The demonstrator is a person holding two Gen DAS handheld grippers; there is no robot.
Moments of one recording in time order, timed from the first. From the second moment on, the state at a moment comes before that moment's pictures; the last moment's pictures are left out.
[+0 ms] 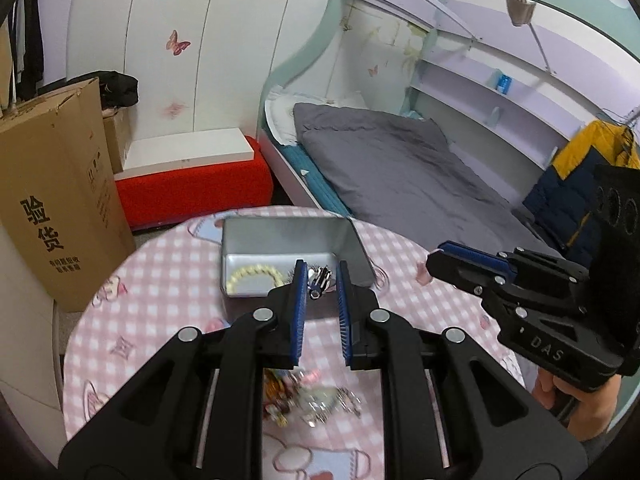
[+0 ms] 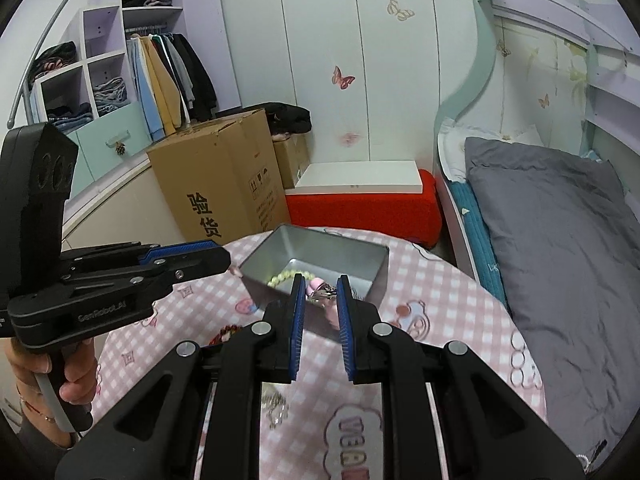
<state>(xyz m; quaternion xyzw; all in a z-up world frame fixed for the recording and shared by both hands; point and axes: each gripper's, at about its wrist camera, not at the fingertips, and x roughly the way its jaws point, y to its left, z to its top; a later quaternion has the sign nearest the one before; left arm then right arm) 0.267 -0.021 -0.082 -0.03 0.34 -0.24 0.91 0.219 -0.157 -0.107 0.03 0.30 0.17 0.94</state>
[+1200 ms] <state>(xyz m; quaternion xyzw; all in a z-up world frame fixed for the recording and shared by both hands) 0.333 -0.023 -0.126 -0.03 0.41 -0.21 0.89 0.285 -0.152 -0.153 0.05 0.36 0.16 0.92</state>
